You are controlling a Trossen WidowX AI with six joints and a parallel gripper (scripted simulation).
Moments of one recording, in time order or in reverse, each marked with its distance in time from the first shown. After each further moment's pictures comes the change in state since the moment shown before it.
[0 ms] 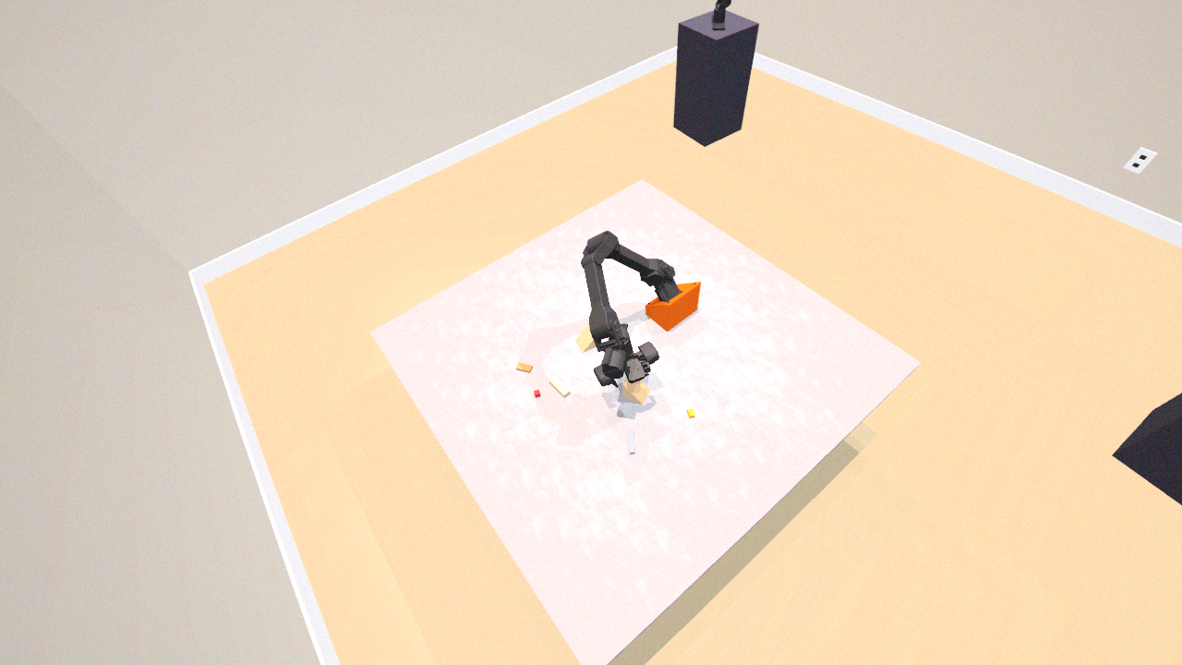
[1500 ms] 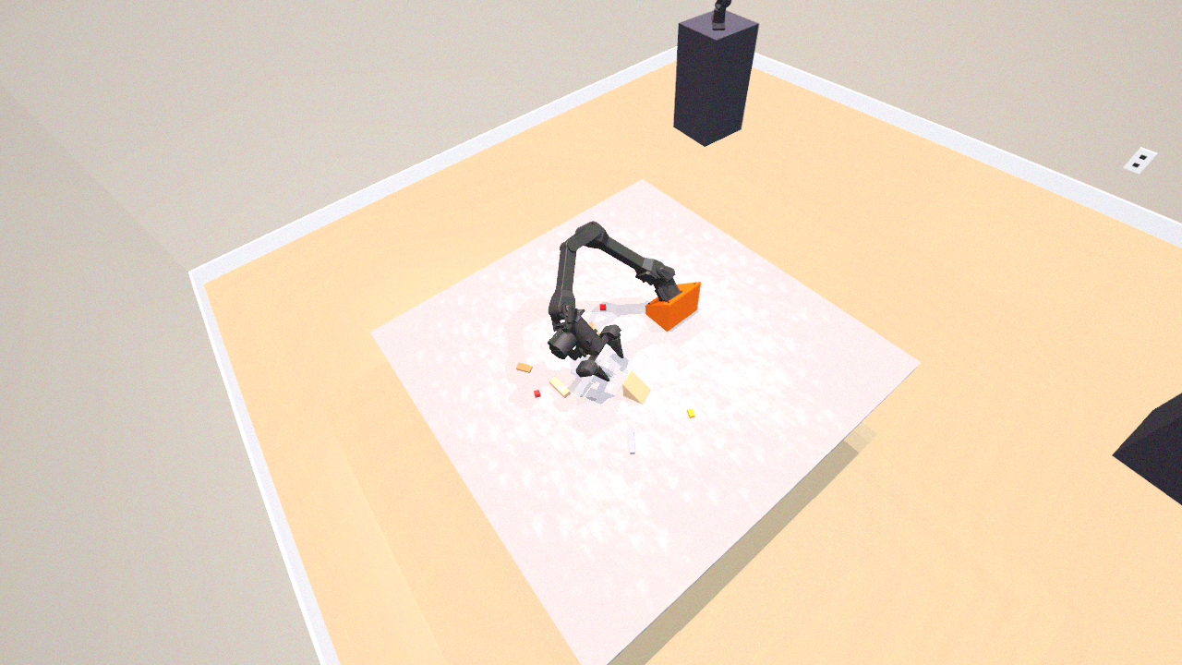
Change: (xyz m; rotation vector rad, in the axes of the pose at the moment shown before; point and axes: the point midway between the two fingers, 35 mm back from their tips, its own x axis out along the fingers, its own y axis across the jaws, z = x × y) arm -0.022 -0.038 -0.055 2.400 0.185 0.680
